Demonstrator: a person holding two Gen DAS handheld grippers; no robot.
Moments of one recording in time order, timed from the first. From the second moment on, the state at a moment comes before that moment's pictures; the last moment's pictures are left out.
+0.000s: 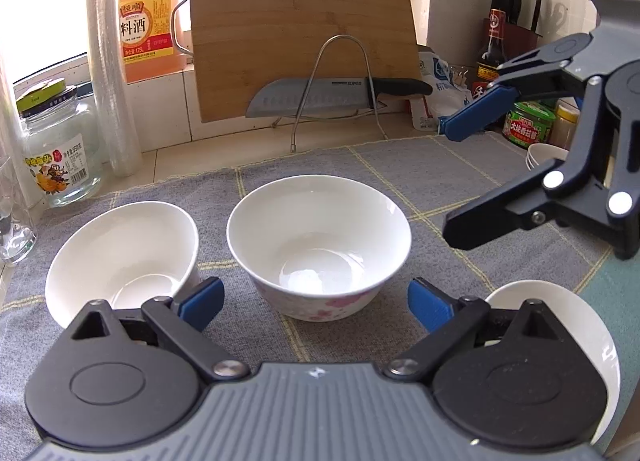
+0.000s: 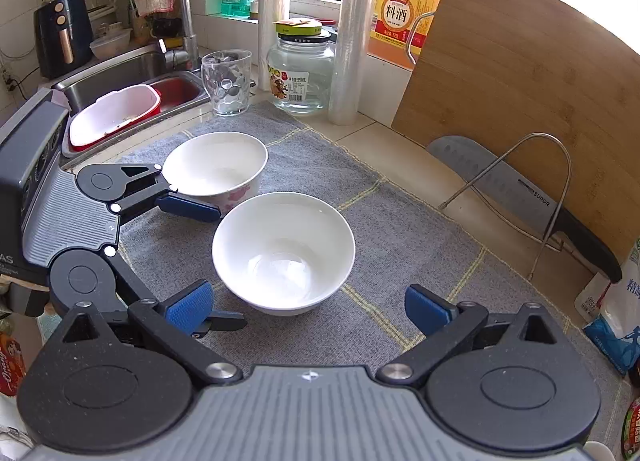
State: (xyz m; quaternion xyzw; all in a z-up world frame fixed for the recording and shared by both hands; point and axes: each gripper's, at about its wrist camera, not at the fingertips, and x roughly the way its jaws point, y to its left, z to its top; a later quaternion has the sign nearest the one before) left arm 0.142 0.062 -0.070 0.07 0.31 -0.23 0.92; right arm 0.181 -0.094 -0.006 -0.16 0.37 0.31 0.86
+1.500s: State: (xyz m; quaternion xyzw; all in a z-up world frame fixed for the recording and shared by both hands) left arm 0.159 0.050 -0.069 0.08 0.30 -0.25 0.92; right arm 0.254 -0.063 -0.047 -0.07 0.46 0.34 0.82
